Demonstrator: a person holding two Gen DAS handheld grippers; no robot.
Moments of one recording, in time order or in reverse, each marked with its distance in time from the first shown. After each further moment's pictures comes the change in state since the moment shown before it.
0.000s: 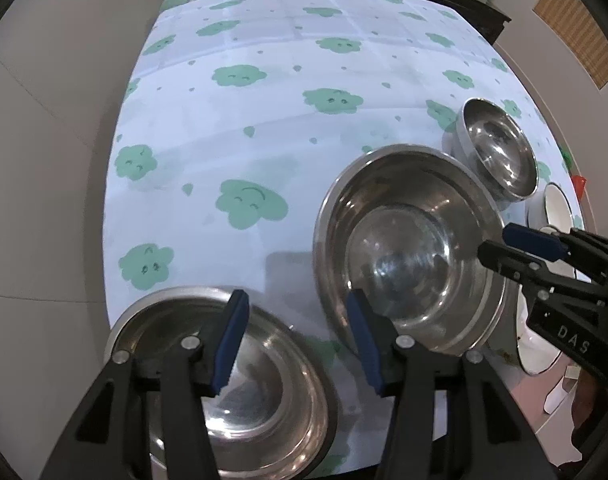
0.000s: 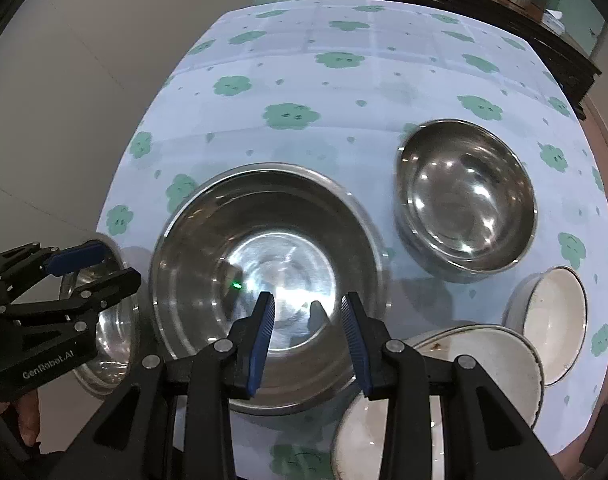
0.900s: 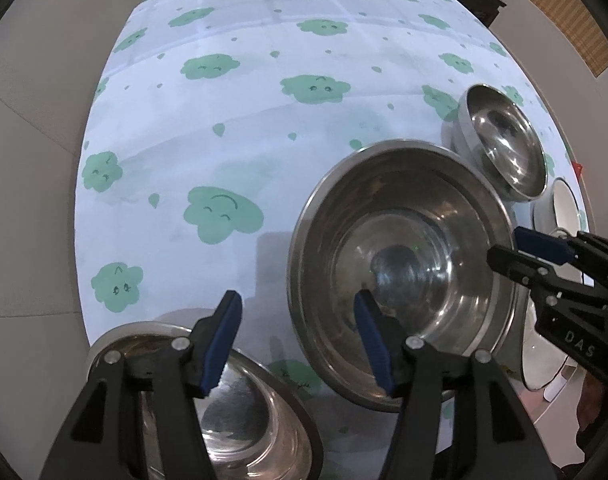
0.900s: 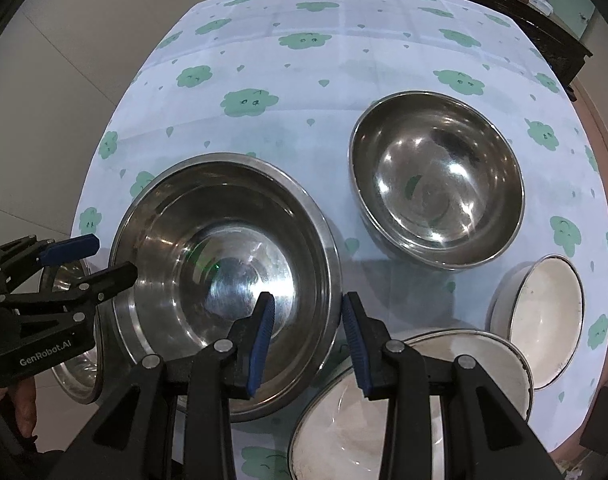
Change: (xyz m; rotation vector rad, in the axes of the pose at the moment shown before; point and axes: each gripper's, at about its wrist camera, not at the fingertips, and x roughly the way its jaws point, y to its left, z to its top) left arm 0.028 -0.013 0.016 0.032 0.046 -0.018; right arm 0.017 -0.022 0.002 0.038 0.055 -0.027
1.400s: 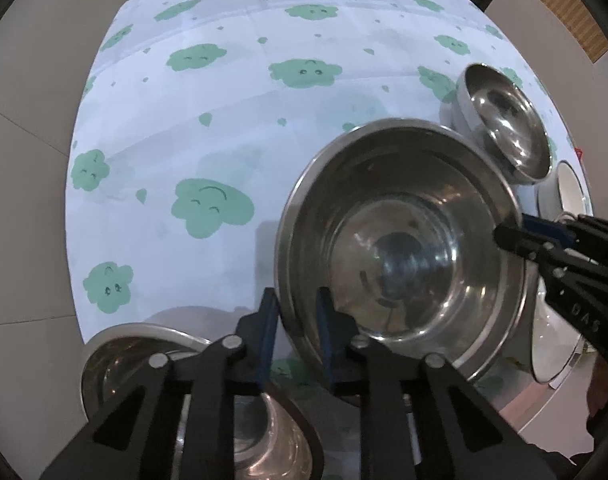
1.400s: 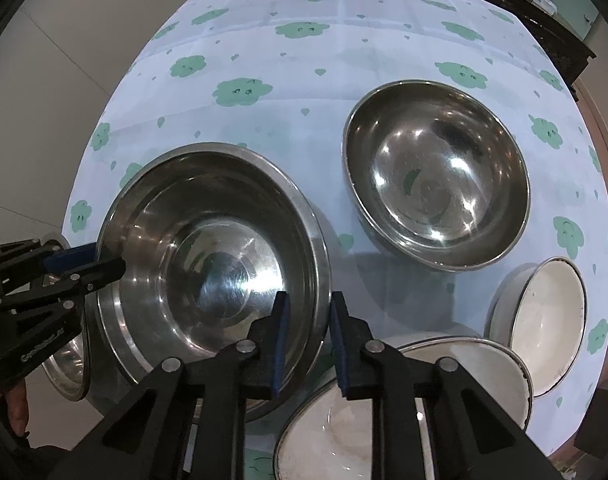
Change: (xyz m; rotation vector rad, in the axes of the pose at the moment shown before) left arm 0.013 -0.006 -0.002 0.035 0.035 0.015; right arm 0.009 -0.004 0.002 -0.012 0.018 -0.011
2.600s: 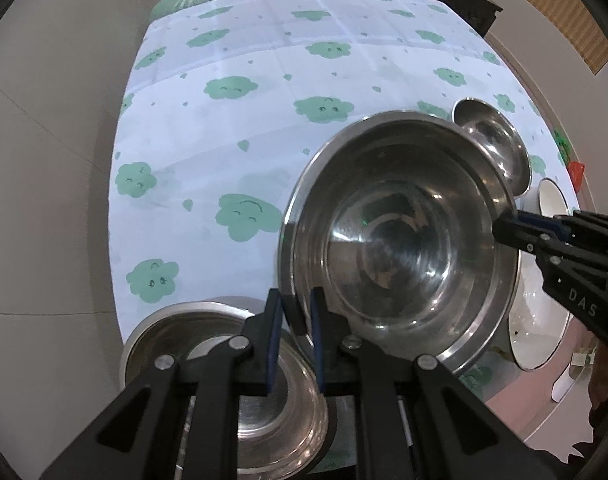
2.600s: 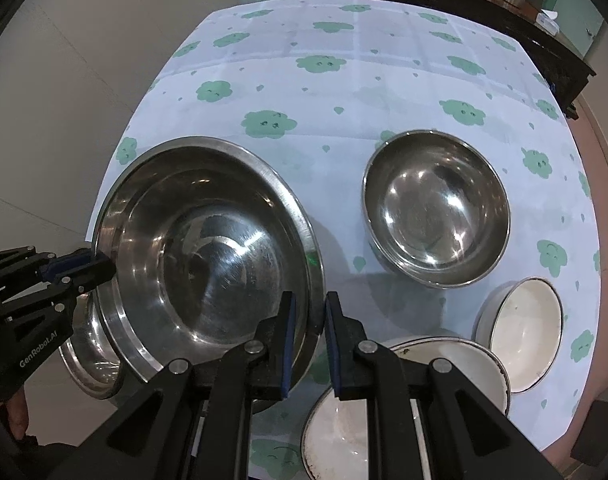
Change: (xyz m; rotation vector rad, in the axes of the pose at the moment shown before) left arm -0.052 0.014 -0.012 -0.028 -0.073 0.022; right arm -0.041 0.016 0.009 -0.033 -0.047 0.010
